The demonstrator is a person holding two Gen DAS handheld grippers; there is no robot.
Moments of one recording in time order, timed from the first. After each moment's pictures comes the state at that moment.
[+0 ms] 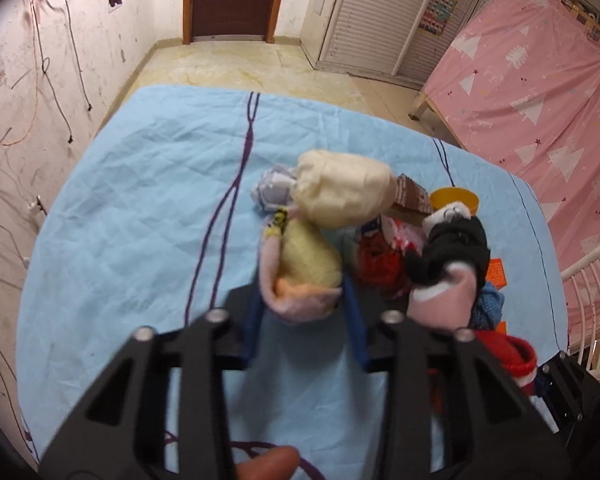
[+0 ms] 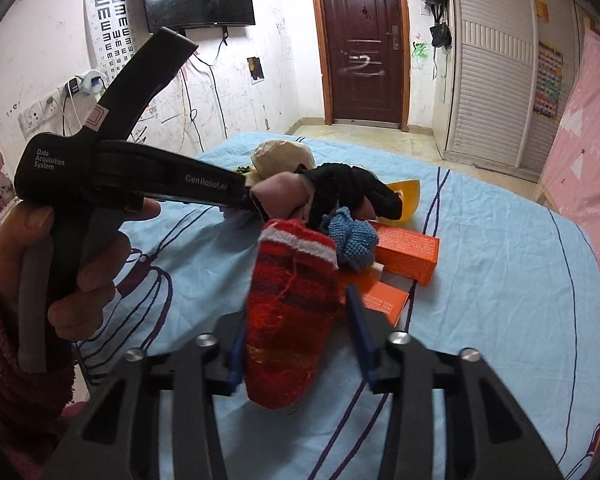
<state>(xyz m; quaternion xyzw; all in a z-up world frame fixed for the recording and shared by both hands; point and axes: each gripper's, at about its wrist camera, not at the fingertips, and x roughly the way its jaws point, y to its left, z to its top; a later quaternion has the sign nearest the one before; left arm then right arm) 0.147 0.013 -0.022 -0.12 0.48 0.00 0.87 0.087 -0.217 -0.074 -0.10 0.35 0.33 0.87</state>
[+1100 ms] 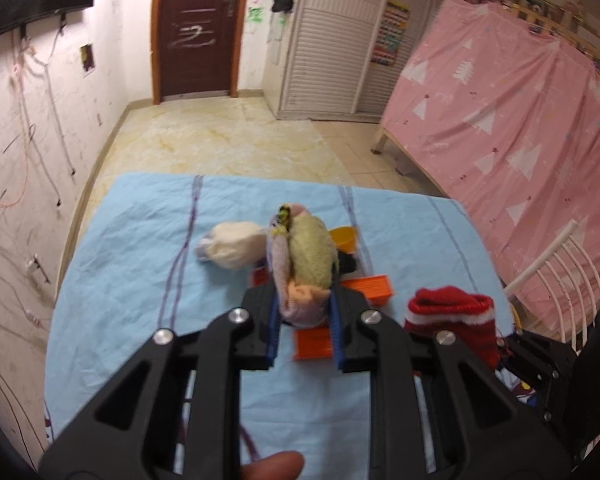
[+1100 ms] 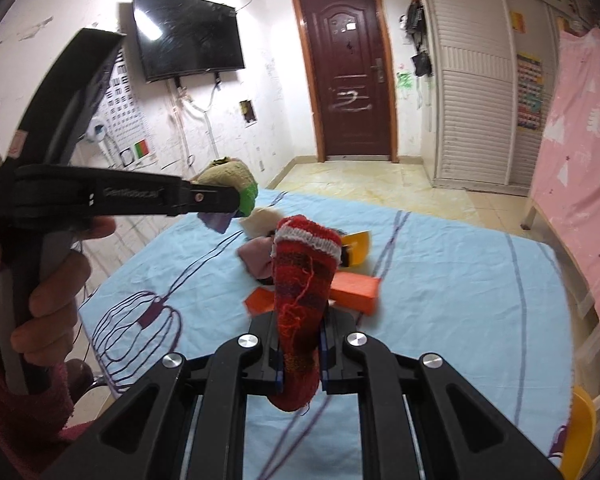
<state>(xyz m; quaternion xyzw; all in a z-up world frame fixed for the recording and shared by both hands) 0.103 -0.054 0.067 -0.08 0.39 -0.05 0.92 0.074 -0.272 -0.020 -0.04 0.29 0.32 0.90</state>
